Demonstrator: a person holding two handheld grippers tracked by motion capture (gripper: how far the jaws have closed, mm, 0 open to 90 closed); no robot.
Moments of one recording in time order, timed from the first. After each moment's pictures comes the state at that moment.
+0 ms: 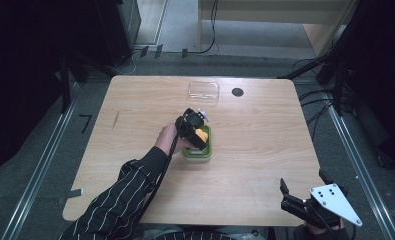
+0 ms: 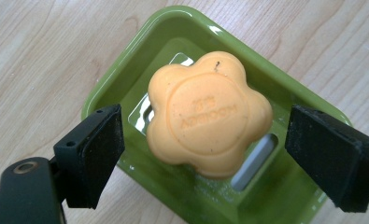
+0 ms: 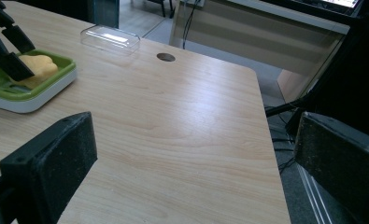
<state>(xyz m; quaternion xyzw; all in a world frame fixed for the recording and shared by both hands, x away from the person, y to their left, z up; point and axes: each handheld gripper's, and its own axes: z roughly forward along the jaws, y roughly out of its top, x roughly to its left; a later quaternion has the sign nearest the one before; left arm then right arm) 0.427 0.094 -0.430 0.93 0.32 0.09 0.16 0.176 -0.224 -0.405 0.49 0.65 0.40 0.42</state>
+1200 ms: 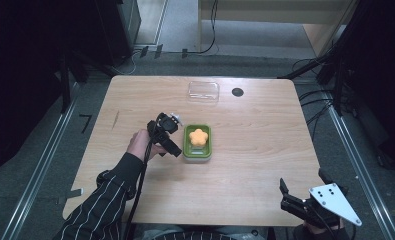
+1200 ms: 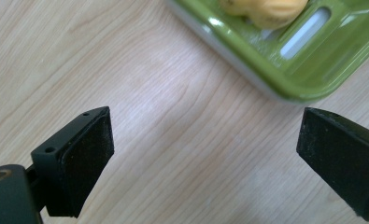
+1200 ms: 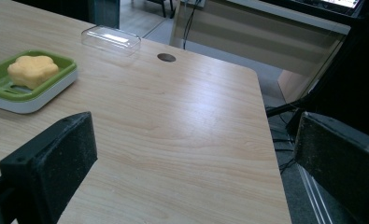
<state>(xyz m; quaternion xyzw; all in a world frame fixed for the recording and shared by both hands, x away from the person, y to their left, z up) 0.396 0.164 -0.415 0.92 0.37 0.10 0.11 0.176 -0.224 -0.404 0.49 0.65 0.40 0.42</state>
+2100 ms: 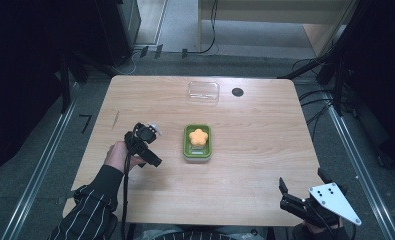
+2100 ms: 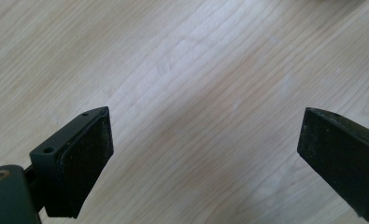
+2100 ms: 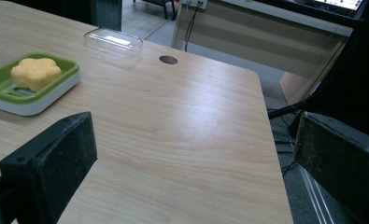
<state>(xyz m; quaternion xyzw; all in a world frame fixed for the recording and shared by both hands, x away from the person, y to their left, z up) 0.363 0.220 -0.419 0.90 0.41 0.09 0.08 0.177 -0.222 -0.404 0.49 0.65 0.41 0.42</state>
